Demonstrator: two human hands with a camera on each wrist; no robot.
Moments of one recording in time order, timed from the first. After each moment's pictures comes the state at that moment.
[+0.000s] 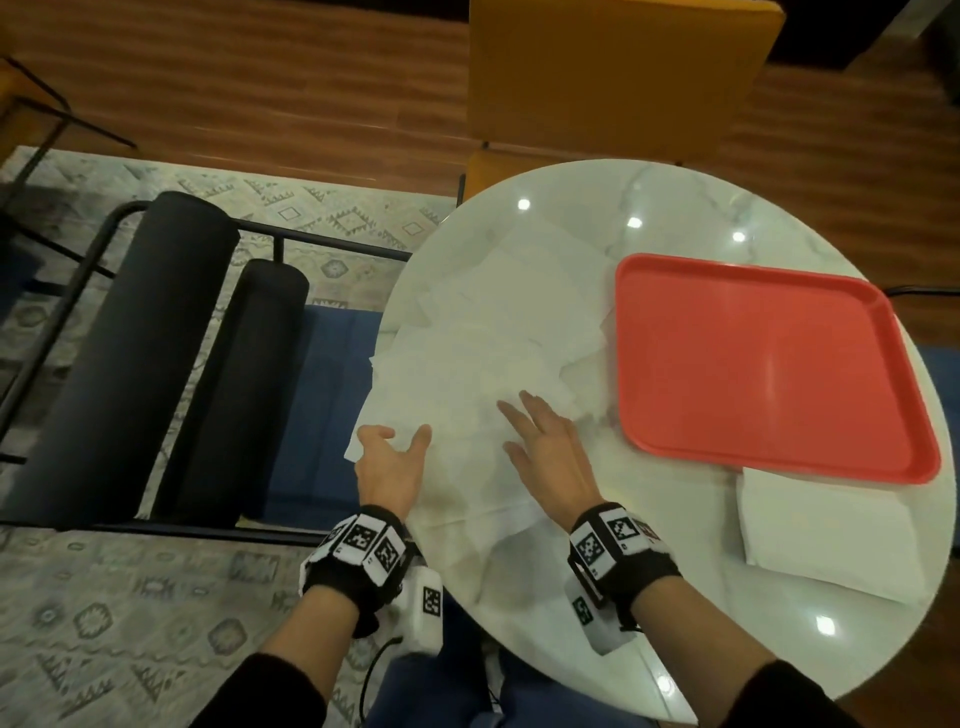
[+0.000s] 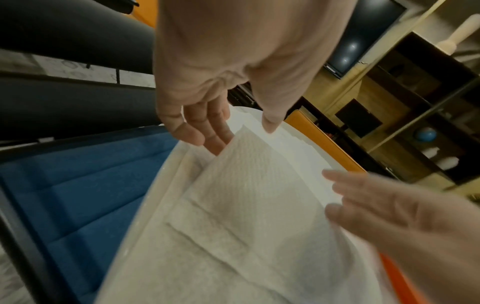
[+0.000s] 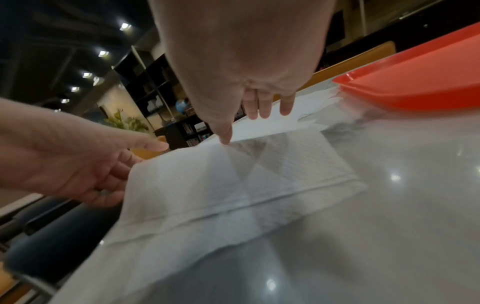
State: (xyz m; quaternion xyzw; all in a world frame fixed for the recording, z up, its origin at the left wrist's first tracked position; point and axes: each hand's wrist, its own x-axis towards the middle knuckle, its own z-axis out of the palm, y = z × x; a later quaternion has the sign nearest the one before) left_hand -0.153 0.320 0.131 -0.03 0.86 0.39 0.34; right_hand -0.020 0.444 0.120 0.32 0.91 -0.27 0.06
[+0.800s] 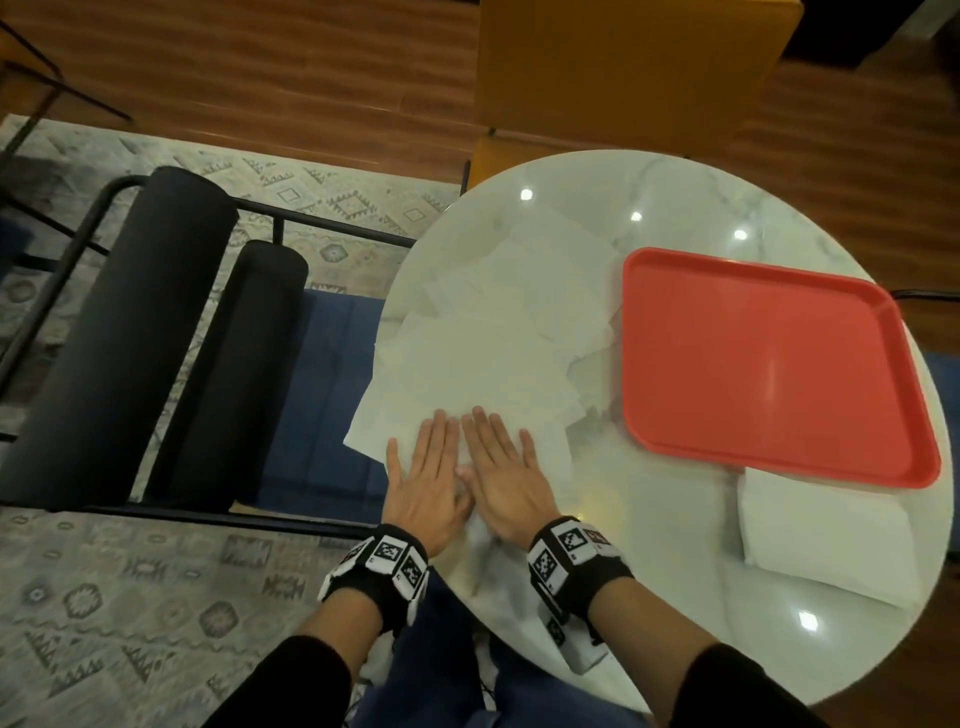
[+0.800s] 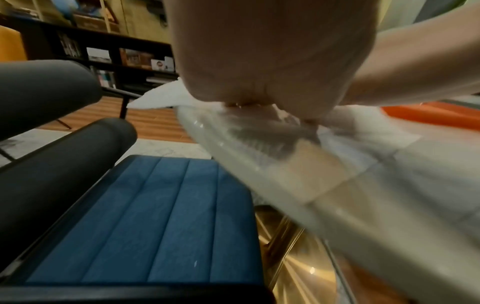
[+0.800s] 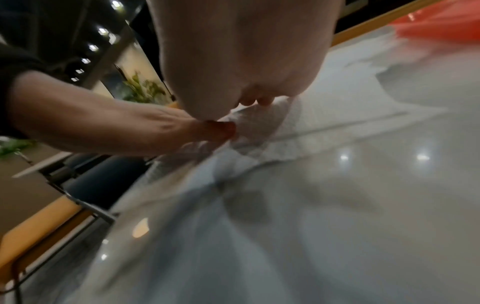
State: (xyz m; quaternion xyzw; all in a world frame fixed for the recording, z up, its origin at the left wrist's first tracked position) left_hand -0.119 0.297 0.062 0.48 0.86 0.04 0.19; right_hand -0.029 0.399 0.084 0.24 0.92 -0.26 0.15
